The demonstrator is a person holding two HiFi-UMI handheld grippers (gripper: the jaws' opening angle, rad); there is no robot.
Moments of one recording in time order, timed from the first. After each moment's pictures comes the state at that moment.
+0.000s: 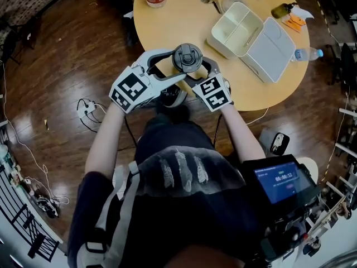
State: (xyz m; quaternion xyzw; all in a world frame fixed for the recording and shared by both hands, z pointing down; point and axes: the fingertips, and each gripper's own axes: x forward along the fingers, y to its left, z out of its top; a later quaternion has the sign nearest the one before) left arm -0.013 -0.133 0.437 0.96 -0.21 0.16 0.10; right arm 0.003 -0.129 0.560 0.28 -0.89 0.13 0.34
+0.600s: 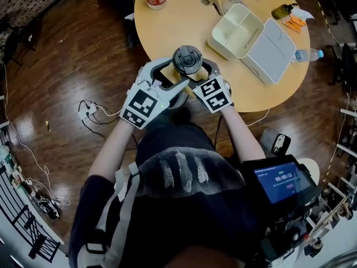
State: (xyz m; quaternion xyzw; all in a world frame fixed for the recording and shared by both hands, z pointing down) left arm -0.015 -0.119 0.444 0.93 -0.30 0.19 0.09; right arm 0.003 -0.128 0.560 0.28 -0.89 0.13 0.34
